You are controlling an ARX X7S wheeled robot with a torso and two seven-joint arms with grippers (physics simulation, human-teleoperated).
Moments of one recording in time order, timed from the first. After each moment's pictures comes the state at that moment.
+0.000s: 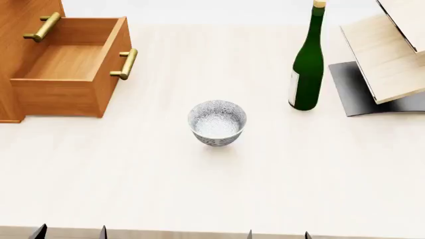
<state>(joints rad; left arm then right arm) 0.00 0.00 0.00 0.00 0.00 0.00 0.00 0.00 0.00 0.00 0.00 0.00 0.00 0.00</state>
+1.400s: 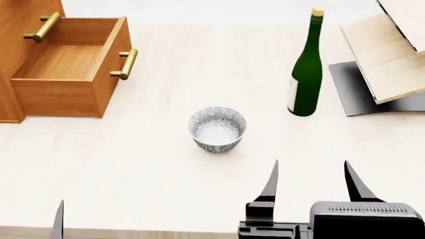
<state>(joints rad) 0.16 -0.26 0.06 0.67 0.13 -0.19 -0.03 0.14 0.19 -0.04 -0.57 0.14 0.52 0.15</state>
